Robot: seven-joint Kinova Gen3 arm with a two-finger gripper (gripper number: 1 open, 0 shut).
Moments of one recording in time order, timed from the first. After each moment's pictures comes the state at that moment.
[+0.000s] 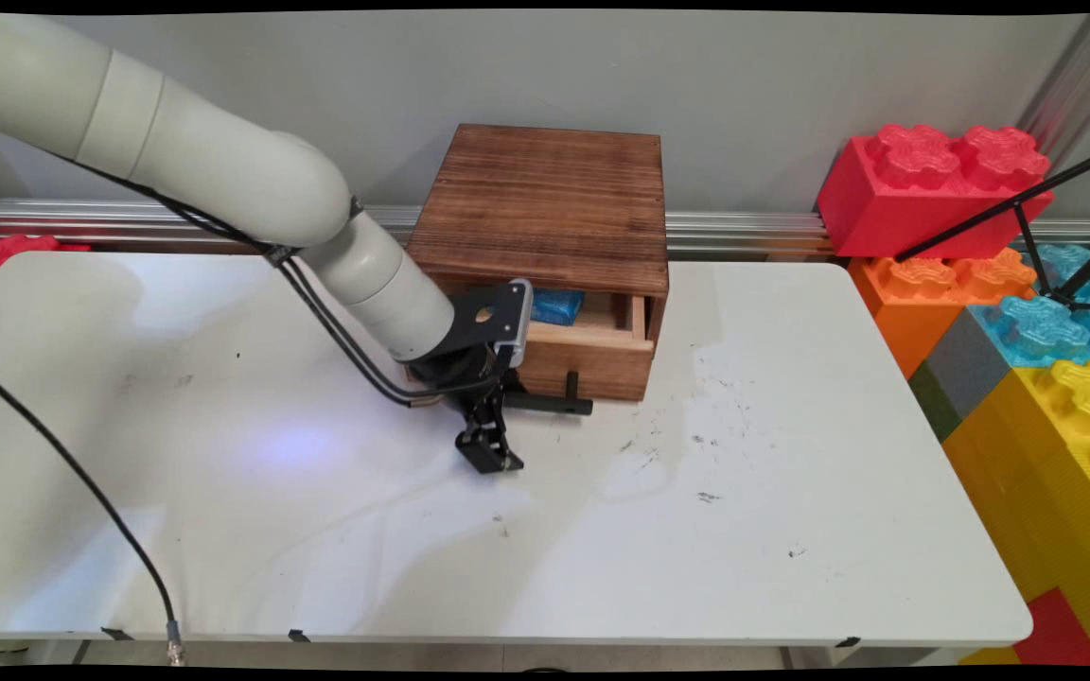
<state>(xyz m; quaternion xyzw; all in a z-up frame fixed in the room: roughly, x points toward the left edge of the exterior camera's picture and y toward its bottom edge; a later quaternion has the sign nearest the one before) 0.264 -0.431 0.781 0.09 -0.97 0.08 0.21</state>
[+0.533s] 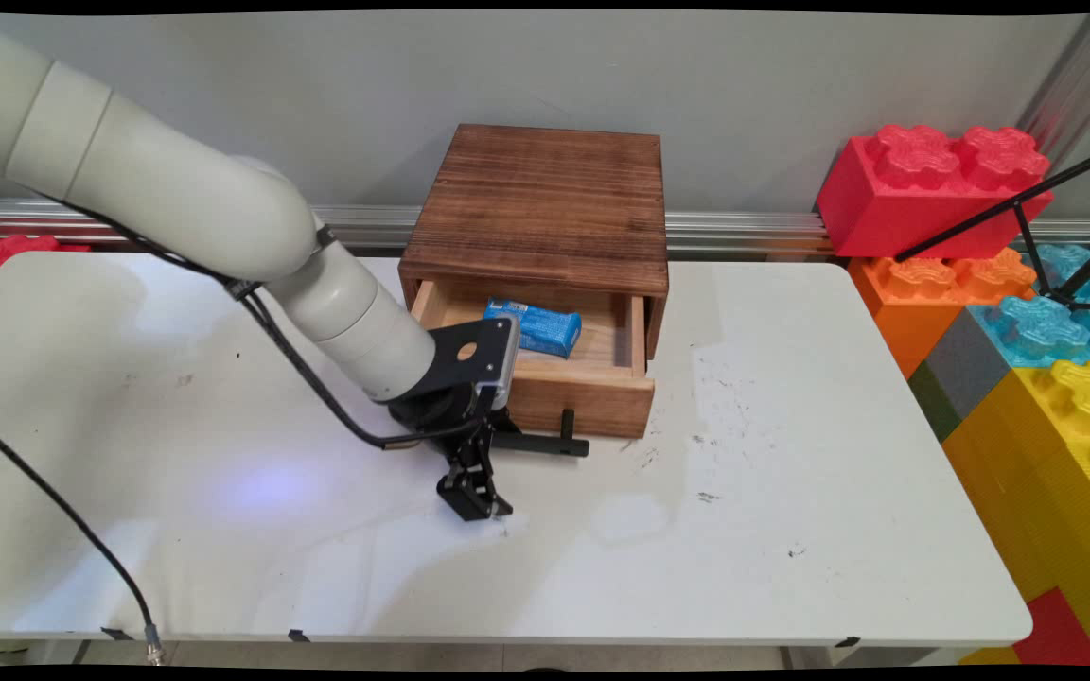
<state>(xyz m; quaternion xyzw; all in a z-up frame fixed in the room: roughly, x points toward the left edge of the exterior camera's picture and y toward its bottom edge) 0.258 -0.383 0.785 0.09 -0.97 0.06 0.21</state>
